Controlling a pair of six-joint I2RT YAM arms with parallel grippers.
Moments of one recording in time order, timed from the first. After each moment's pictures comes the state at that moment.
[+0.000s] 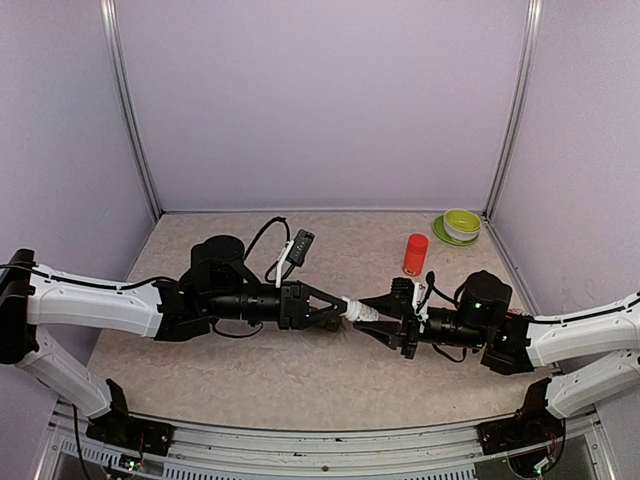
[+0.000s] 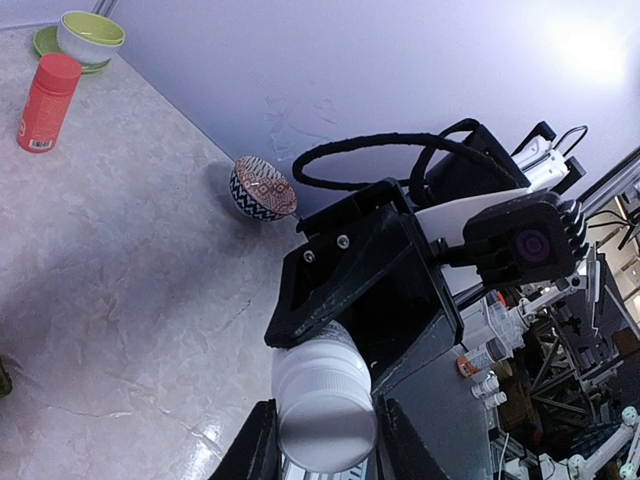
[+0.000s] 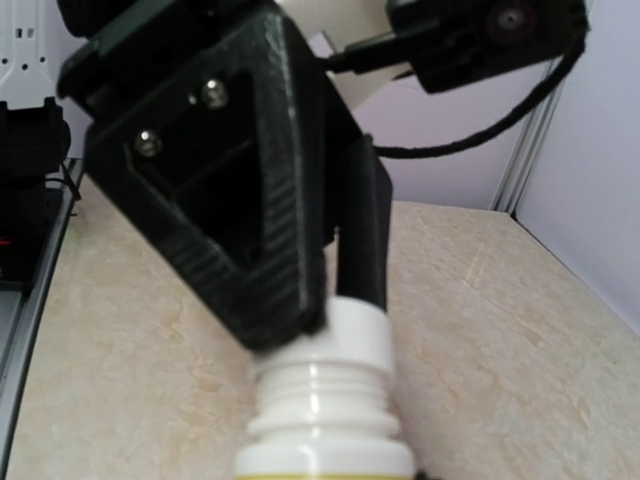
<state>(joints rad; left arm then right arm) -1.02 1.44 0.82 0.46 0.44 -0.66 1.01 1.17 0.43 0.71 -0.30 -0.26</state>
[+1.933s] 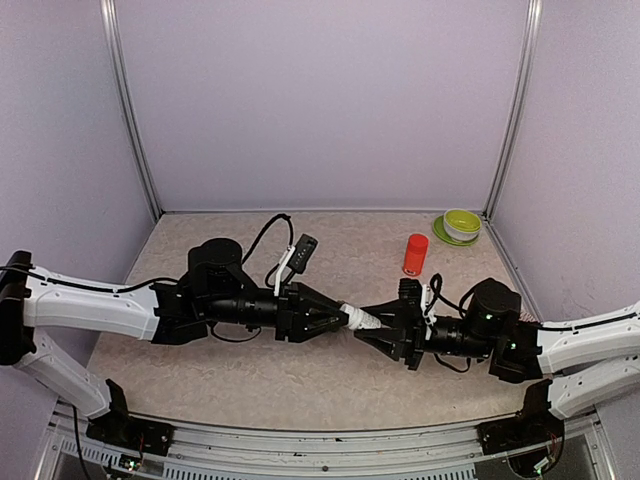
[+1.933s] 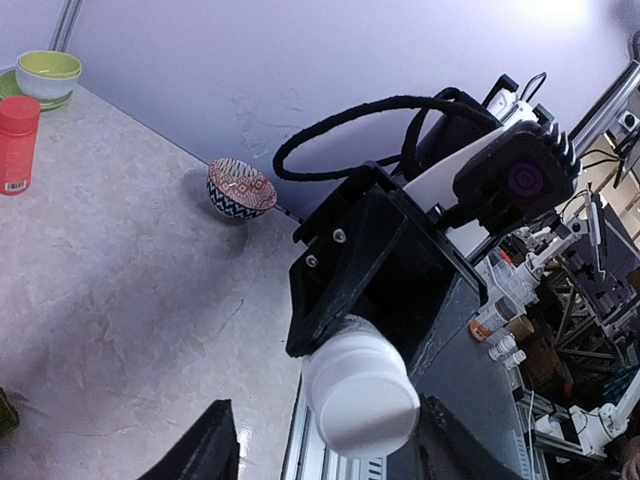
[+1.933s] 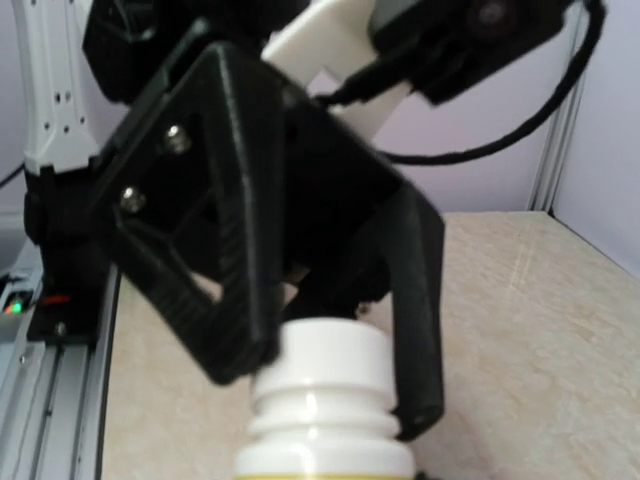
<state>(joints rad) -1.05 1.42 0.80 0.48 0.49 -0.51 1.11 1.09 0.41 0.68 -0.22 -0.11</state>
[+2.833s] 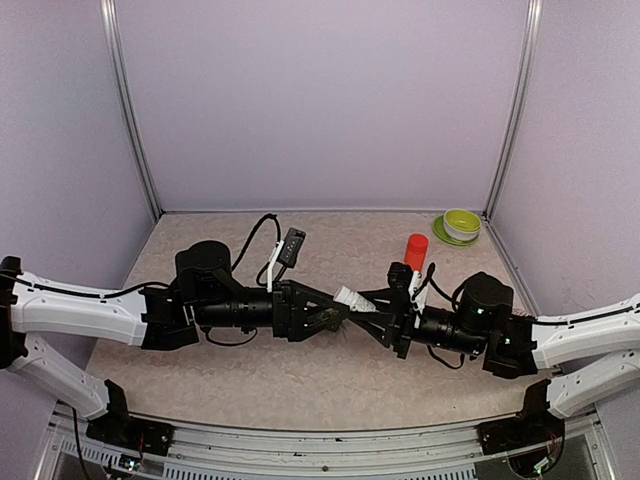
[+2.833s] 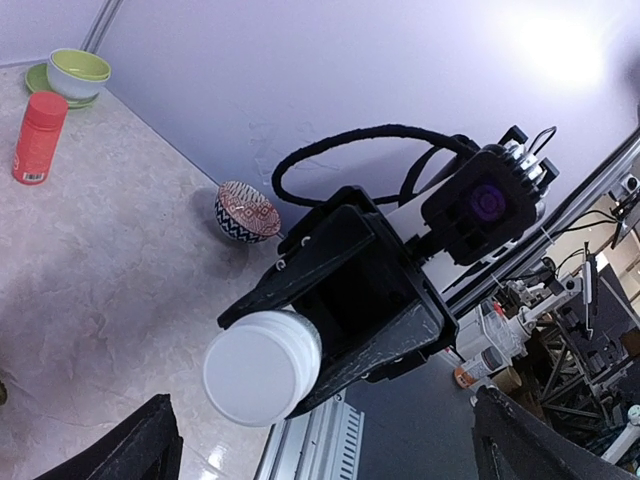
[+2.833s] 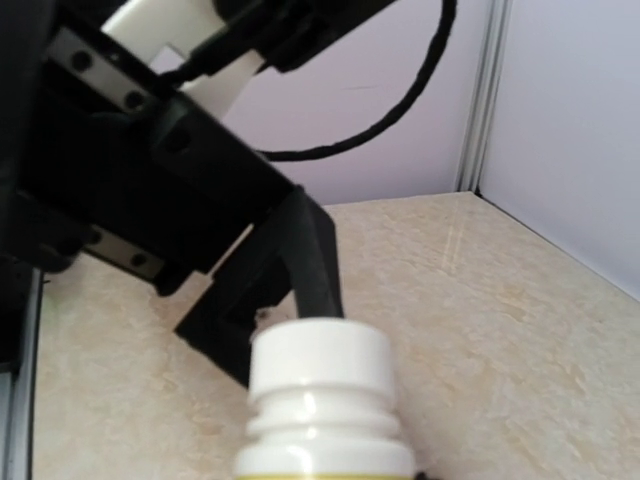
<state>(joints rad) -1.09 1.35 0.77 0.49 0.35 -0.65 1.12 1.13 0.48 0.65 -0.06 -0.10</state>
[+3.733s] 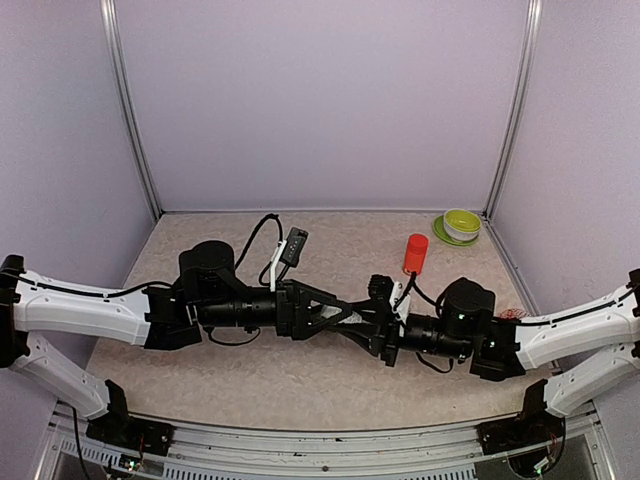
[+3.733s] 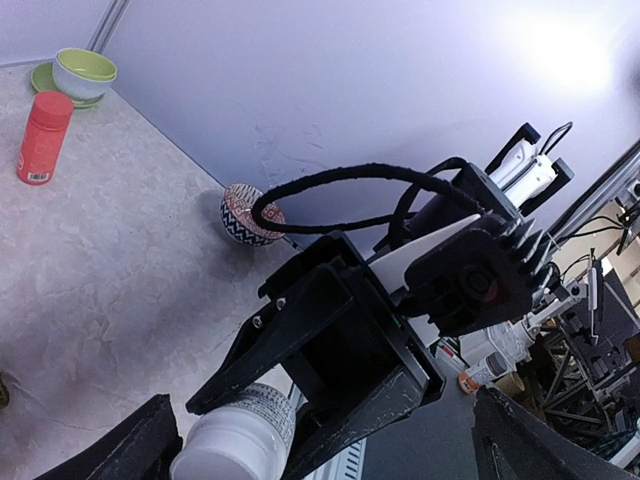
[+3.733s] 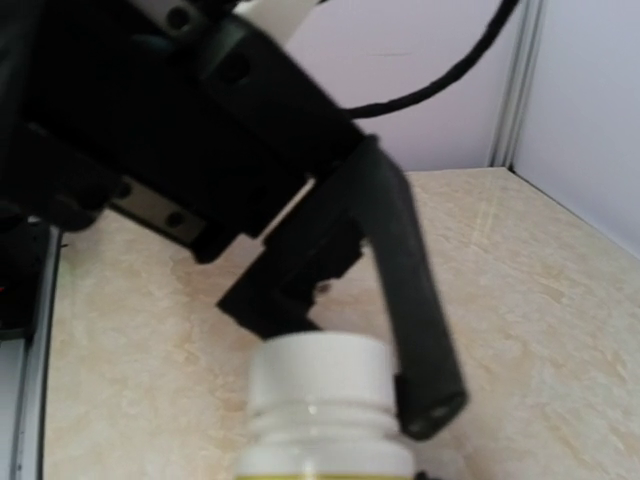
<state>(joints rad) -1.10 1.37 0.79 0.49 0.33 -0.65 1.14 1.25 0.50 0.69 -0.08 -0.11</state>
